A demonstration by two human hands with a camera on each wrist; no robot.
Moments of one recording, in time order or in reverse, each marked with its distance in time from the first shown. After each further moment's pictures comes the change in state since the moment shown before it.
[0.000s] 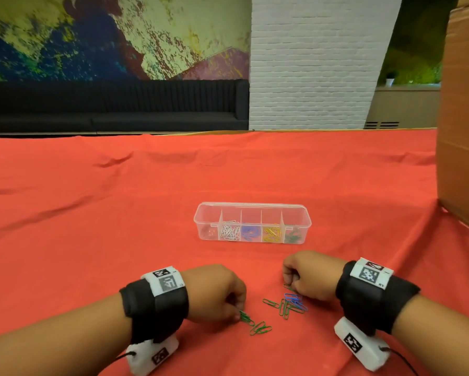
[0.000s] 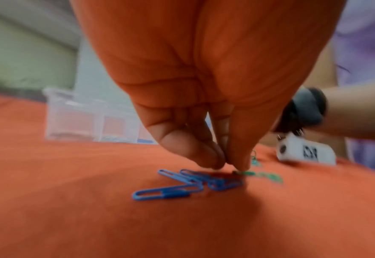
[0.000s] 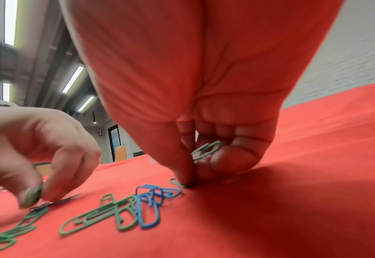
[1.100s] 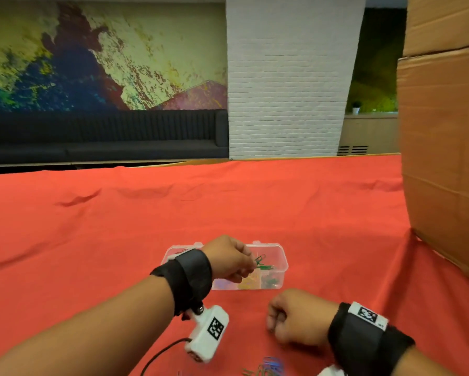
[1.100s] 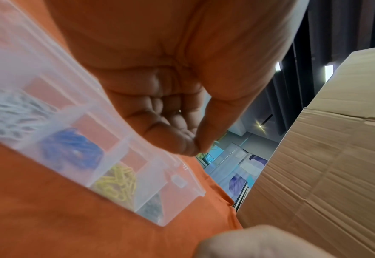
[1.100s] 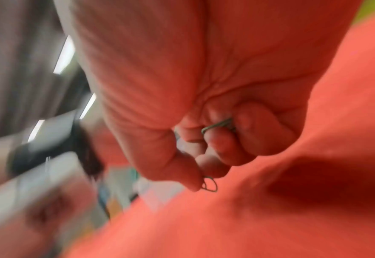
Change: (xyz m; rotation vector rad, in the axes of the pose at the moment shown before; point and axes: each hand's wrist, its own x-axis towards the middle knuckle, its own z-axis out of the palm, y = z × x) left_hand 0.128 0.010 -0.087 -0.881 0.275 -0.261; right_hand 0.006 0.029 -0.013 0.353 -0.053 0.021
